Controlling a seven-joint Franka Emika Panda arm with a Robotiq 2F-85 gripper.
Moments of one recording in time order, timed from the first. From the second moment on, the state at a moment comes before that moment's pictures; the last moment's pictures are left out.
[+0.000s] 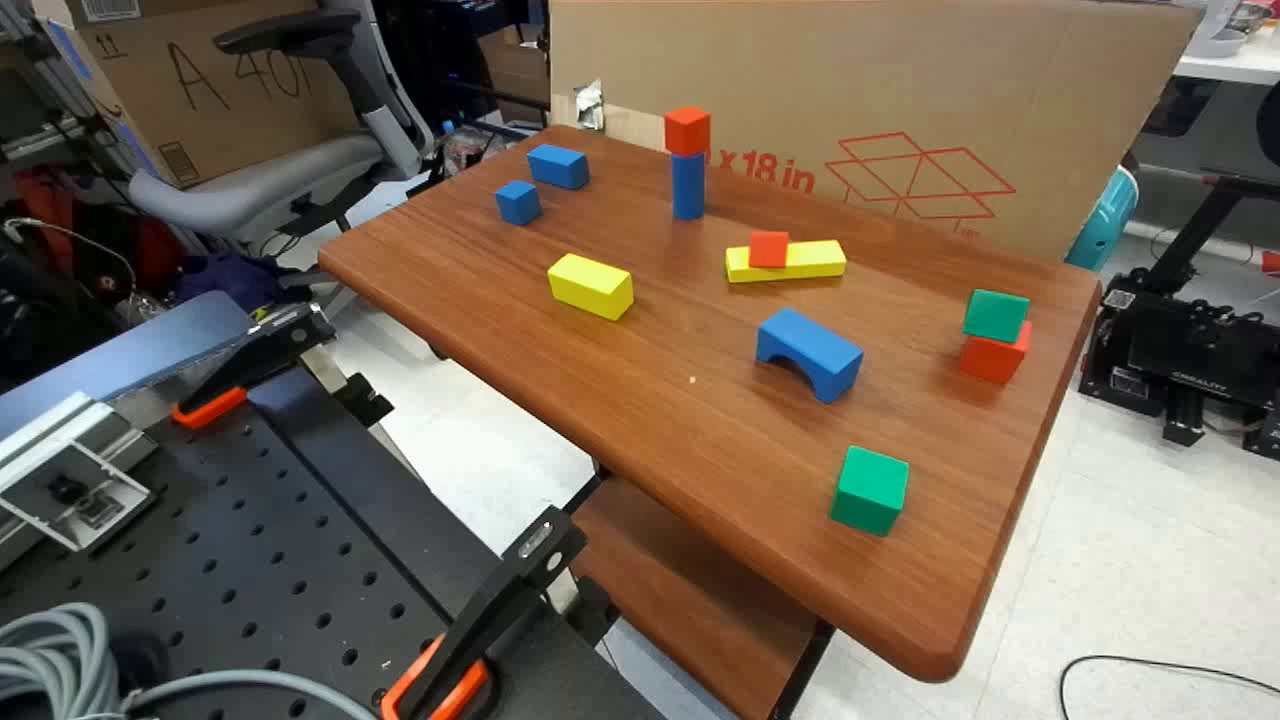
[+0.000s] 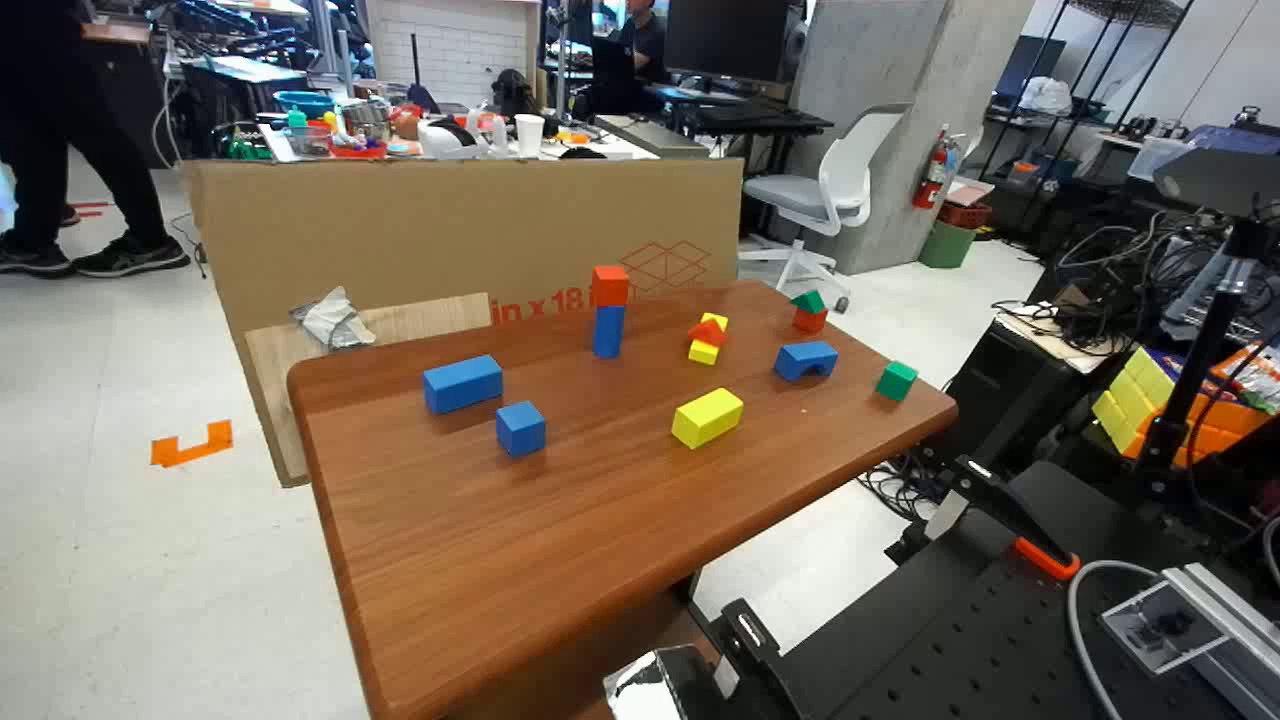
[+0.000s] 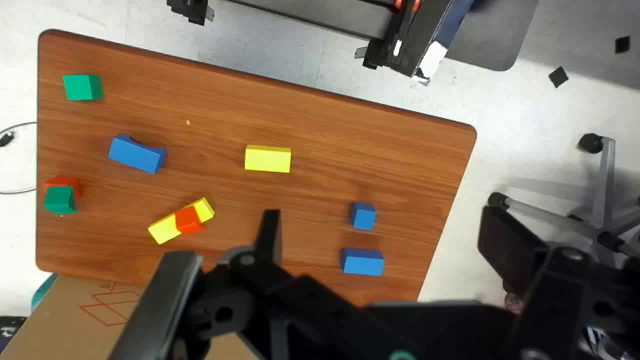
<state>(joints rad) 0.11 -0.31 0.01 -2.29 0.06 1.96 -0.20</state>
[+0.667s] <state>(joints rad) 0.10 -0.29 0.01 -2.29 0.06 1.98 -0.20</state>
